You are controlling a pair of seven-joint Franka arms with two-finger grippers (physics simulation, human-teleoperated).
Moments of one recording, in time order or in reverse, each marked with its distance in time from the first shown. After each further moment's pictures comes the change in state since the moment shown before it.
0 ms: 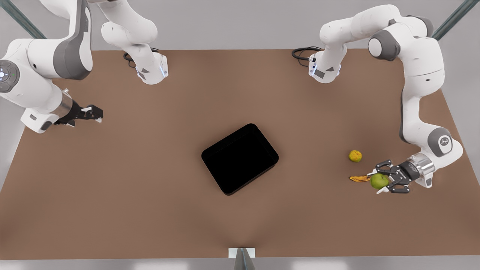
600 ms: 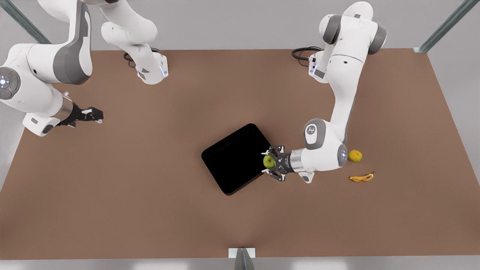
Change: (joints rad) left arm -0.652 -0.003 -0.061 0.186 0.723 0.305 -0.942; right arm -0.015 0.024 0.001 0.000 0.001 -0.017 -0.003
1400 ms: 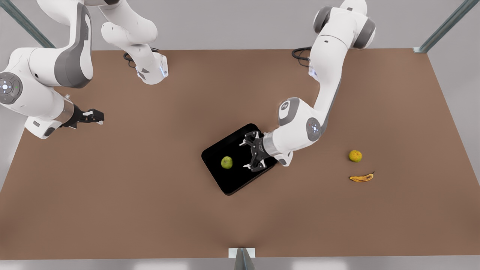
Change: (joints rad) left arm -0.154 -0.060 0.120 0.087 0.103 0.017 -0.262; right arm -0.002 0.015 0.000 -0.002 0.001 -0.002 -0.003
